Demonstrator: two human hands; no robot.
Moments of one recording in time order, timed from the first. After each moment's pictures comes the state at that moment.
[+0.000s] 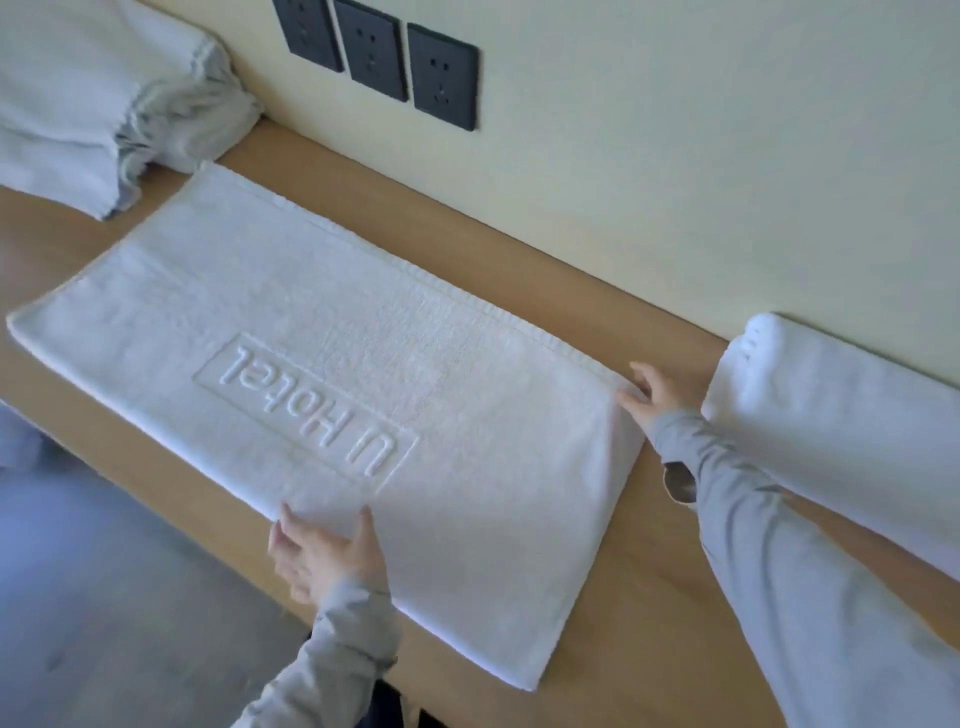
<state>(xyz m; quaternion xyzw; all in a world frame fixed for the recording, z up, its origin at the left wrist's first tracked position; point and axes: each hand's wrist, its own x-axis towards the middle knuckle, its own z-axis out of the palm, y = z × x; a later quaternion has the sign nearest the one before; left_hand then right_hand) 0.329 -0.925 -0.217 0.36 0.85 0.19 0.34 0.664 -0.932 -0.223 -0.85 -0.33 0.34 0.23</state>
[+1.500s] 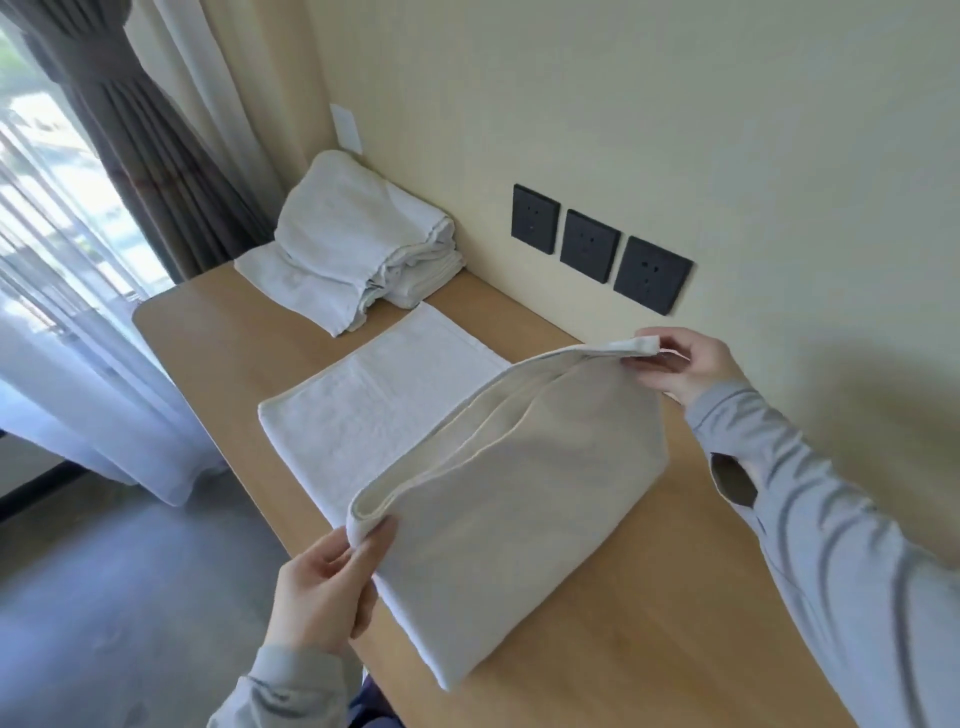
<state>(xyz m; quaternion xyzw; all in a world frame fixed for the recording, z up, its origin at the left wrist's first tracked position) 0.195 -0.841 -0.083 0.34 0.63 0.44 0.54 0.539 -0.721 -0.076 -0.63 -0.45 0.40 0.50</state>
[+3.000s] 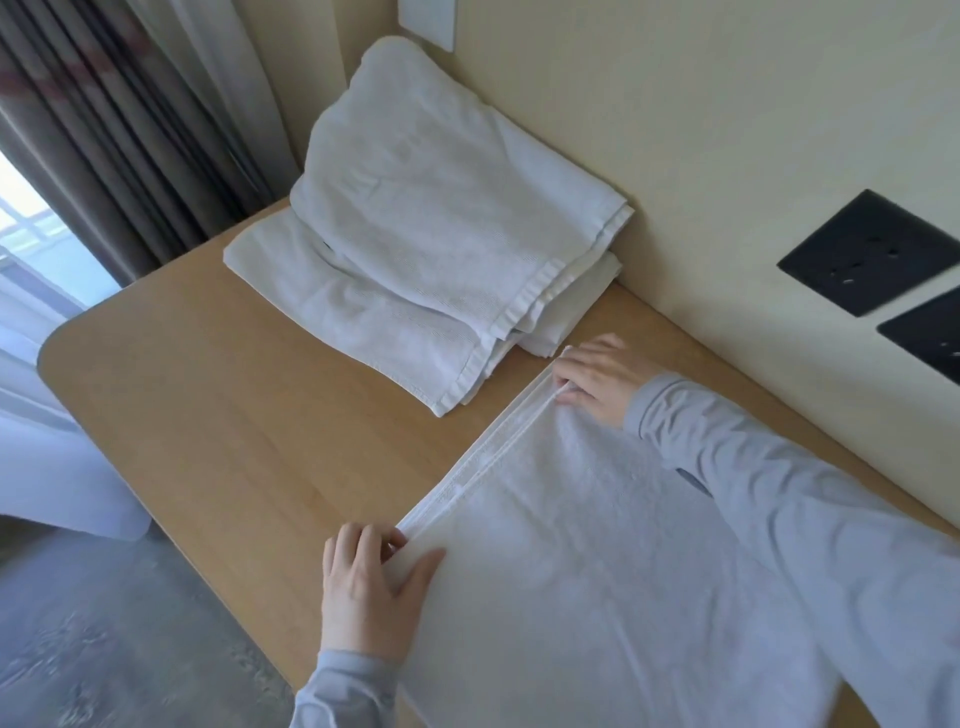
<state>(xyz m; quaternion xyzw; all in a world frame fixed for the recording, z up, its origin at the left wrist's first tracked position) 0.010 -0.510 -0.262 0.65 0.65 0.30 0.25 0.301 -0.367 -0.215 -0.51 -0.85 0.09 -0.07</state>
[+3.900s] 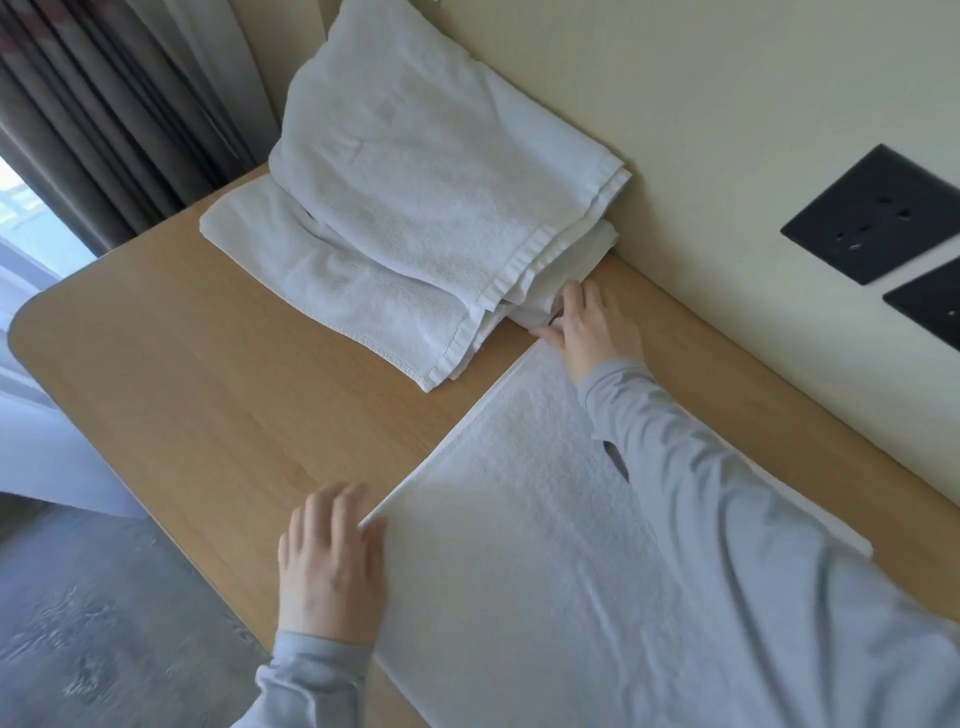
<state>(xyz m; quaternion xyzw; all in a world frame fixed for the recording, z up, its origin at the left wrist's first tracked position) -0.005 -0.510 -0.254 0.71 0.66 0.23 0.13 0.267 -0.361 -0.225 -0.75 -0.66 -0.04 -0.01</state>
